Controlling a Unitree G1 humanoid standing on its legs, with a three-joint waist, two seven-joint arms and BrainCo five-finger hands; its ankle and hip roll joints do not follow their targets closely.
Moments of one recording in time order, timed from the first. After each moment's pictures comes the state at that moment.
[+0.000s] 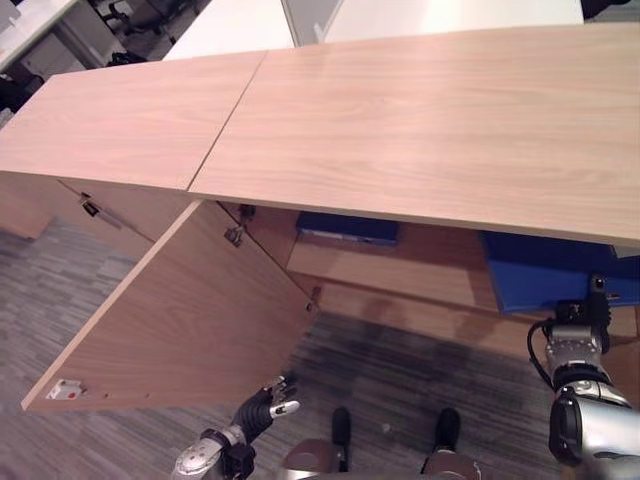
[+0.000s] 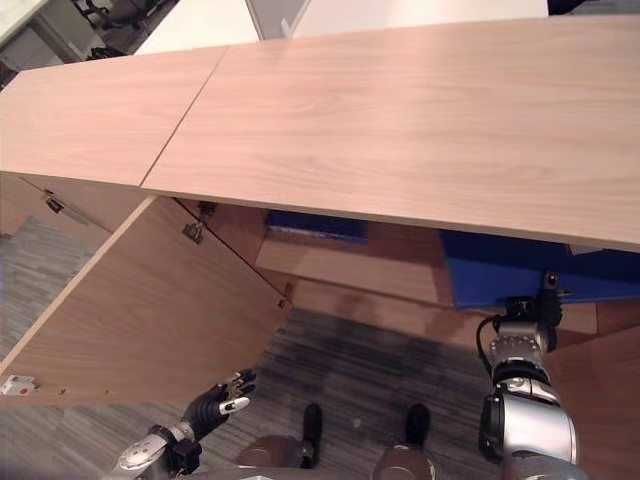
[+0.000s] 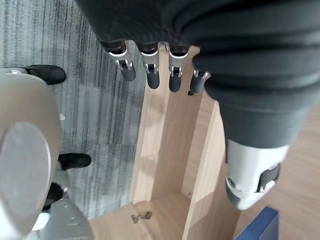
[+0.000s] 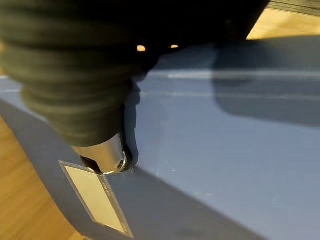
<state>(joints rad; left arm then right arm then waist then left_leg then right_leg) 0.25 0.41 -0.37 0.35 -0.52 -0.03 -0.36 -0.55 -0.54 -0.32 1.12 1.31 -0.24 -0.14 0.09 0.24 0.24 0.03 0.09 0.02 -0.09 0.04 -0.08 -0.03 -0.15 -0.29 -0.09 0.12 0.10</state>
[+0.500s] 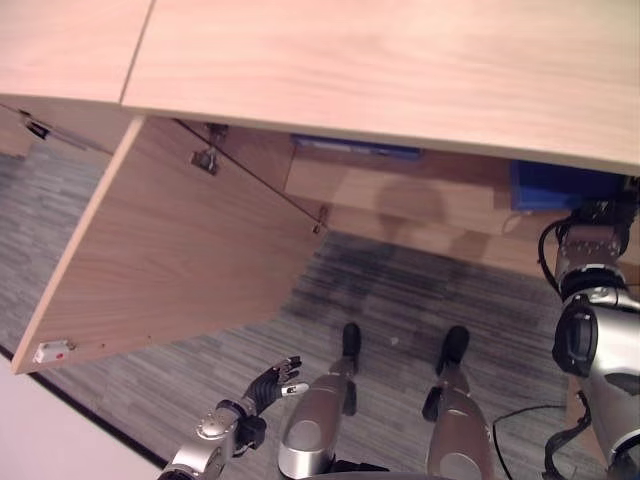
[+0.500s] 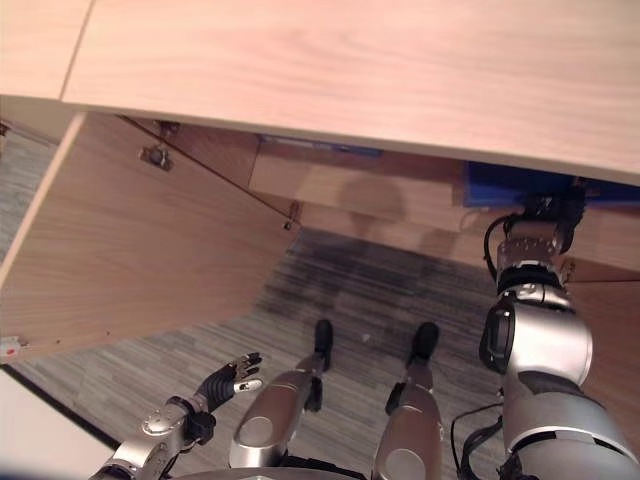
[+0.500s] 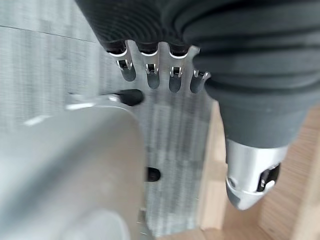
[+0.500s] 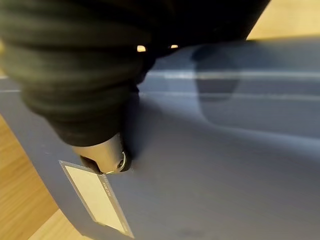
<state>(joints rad) 0.03 0.40 -0.47 0.61 -0.46 -0.10 -0.26 -1.06 -0.63 -0.27 1.27 1.39 -0.30 -0.18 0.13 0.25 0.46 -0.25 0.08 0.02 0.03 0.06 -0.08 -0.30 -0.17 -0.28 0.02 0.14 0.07</state>
